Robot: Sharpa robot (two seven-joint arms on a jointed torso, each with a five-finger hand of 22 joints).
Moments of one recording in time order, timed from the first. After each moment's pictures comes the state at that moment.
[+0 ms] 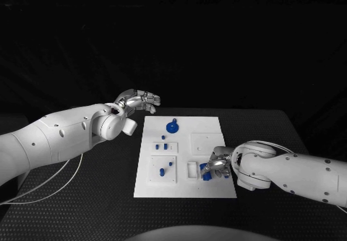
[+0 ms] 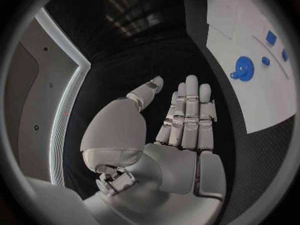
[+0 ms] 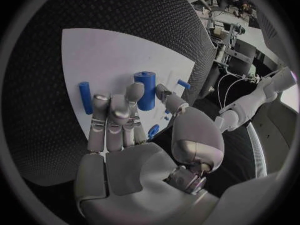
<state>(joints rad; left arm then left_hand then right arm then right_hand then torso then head) 1.23 -0.68 -0.09 1.16 -0.20 -0.15 0.22 1.10 -0.13 0.54 -0.20 0.10 0.82 0.19 0.21 0.59 1.15 0.13 0.07 0.25 1.10 0.03 0.57 0.61 0.01 0.82 -0.08 0.55 1.25 1.13 -0.77 -0.21 1.59 -1.10 -0.08 -0.59 0.72 -0.16 0.78 -0.21 0.06 1.03 0.07 0.34 0.60 1.40 -0.04 0.67 0.83 1.39 -0.12 1.06 1.25 0.25 1.11 -0.03 0.98 1.31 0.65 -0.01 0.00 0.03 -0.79</state>
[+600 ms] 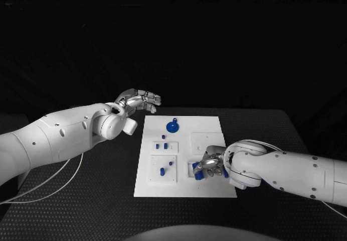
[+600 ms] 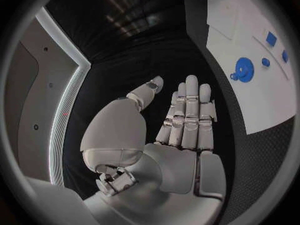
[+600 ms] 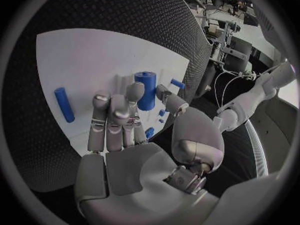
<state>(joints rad) 1.23 -0.68 -0.09 1.16 -0.20 -0.14 0.22 1.10 -0.13 0.54 -0.20 0.10 0.82 0.19 0.21 0.59 1.15 0.13 0.07 0.25 1.10 0.03 0.57 0.61 0.02 0.82 -0.08 0.55 1.25 1.13 -0.71 -0.21 1.56 -1.06 -0.09 -0.59 0.71 -0.16 0.78 -0.21 0.06 1.03 0.07 0.34 0.60 1.40 -0.04 0.67 0.83 1.39 -0.12 1.06 1.25 0.25 1.11 -0.03 0.98 1.31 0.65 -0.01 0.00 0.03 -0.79</state>
